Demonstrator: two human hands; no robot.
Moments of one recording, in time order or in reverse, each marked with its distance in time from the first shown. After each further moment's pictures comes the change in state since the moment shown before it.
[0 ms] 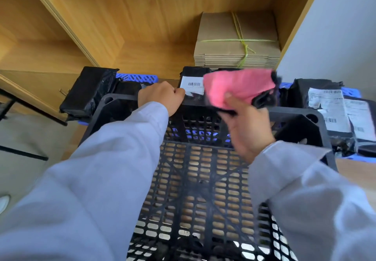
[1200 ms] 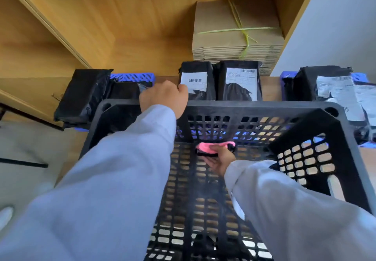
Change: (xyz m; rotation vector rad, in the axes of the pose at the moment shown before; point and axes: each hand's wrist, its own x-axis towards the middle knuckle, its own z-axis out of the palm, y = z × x) left_hand -0.003 0.006 -0.012 0.001 -0.036 -0.030; right_hand 0.067 0.161 -0.081 -0.032 0.287 0.629
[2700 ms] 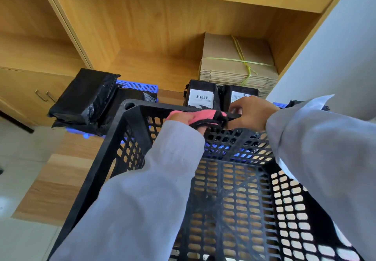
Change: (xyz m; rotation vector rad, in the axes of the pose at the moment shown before) left_hand -0.044 -0.022 -0.008 -1.916 -0.441 -0.734; right_hand -0.109 -0.150 0.082 -2.186 0.073 -0.974
